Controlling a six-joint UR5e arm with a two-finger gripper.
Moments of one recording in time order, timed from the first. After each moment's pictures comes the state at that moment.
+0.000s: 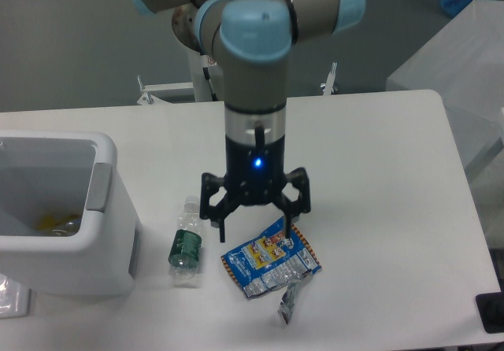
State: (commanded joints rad) arm 2.36 -1.89 -1.54 -0.87 1.39 0.27
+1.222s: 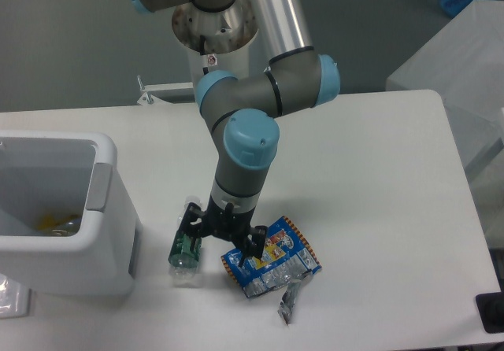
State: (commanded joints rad) arm 2.31 -2.04 -1.66 -0.82 1.26 0.57
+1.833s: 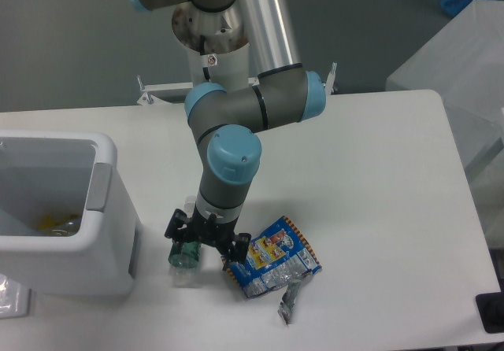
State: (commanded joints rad) arm 2.30 -2.07 -1.67 -0.80 1.27 0.56
